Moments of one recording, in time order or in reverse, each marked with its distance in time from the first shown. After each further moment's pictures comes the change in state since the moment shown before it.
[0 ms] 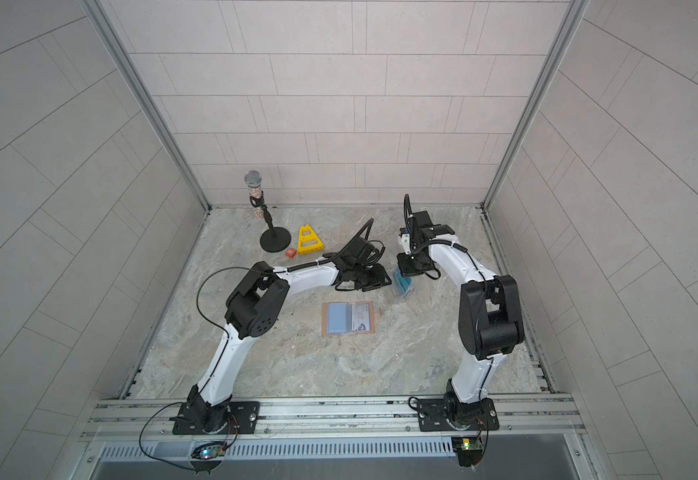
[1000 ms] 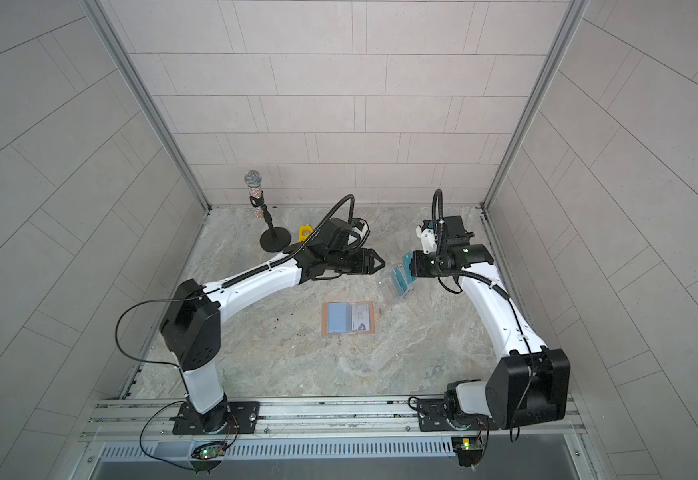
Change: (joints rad) left arm 0.003 -0.520 -0.237 -0.057 -0.047 0.206; right arm -0.068 -0.459 -0.238 0.108 -0.207 0.177
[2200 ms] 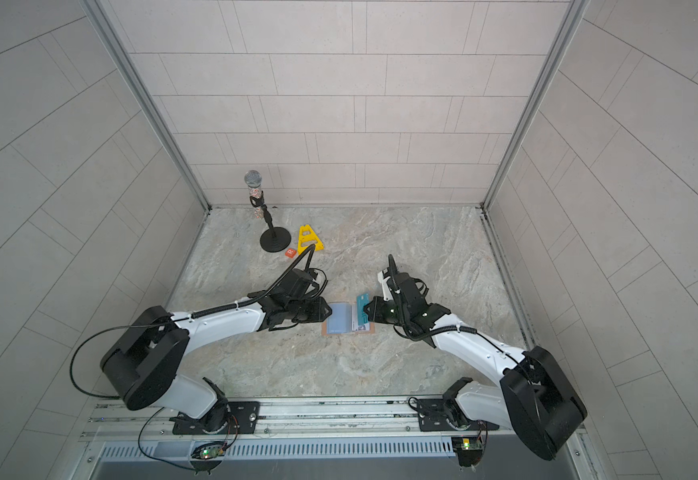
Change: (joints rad) left arm 0.079 -0.244 -0.691 0.181 -0.090 -0.060; right arm 0.479 -0.065 -0.561 0.704 0.065 0.584
